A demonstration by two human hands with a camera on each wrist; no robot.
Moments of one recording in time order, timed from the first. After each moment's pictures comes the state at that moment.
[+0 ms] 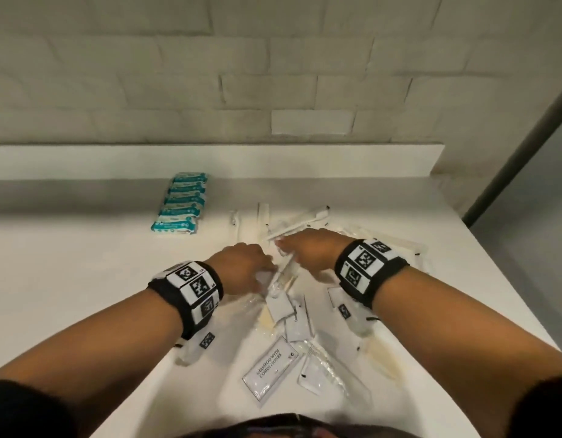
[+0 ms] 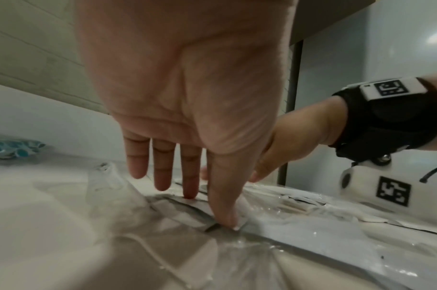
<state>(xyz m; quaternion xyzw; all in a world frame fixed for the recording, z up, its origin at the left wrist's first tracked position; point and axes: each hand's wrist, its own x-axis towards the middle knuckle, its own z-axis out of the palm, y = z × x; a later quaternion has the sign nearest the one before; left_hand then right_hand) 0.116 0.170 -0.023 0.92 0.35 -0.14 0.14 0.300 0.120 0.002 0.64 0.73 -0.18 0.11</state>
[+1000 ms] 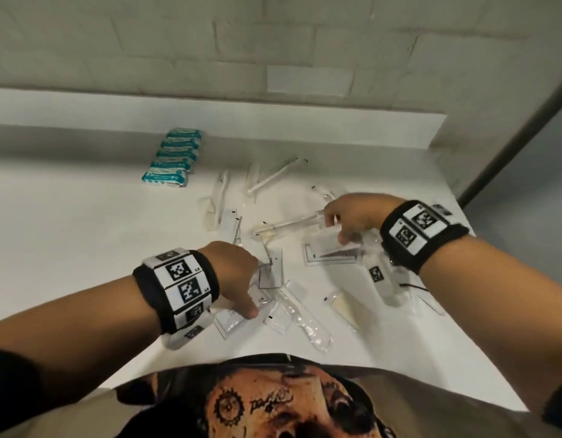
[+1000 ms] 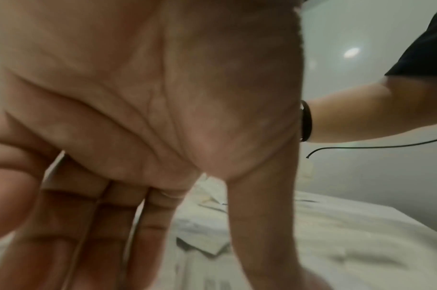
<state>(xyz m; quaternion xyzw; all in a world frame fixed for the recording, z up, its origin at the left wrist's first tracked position) 0.137 0.069 -0.012 0.86 0.36 -0.34 0.07 0.375 0.067 0.025 0.70 0.66 -0.24 0.17</state>
